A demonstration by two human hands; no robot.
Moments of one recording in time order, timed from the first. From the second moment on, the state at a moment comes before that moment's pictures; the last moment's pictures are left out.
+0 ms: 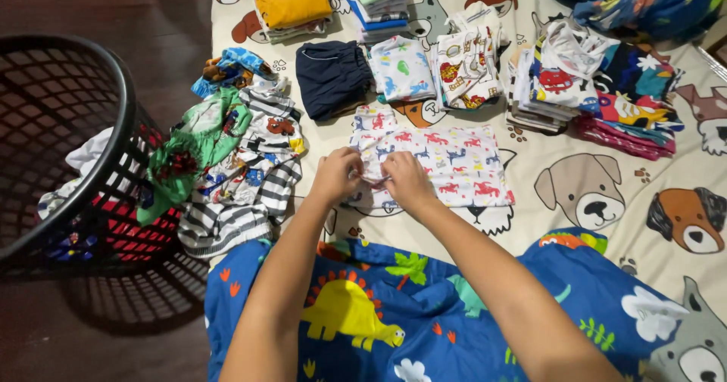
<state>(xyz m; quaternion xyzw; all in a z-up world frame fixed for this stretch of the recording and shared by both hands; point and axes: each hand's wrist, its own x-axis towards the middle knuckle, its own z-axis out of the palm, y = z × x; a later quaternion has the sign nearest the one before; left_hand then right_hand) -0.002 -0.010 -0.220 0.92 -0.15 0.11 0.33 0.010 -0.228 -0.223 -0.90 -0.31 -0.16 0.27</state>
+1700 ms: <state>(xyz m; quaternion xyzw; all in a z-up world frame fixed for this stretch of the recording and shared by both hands) 0.106 -0.052 -0.213 0.88 0.29 0.00 0.38 0.138 -0.404 -0.254 -0.98 -0.06 -0.16 0.09</state>
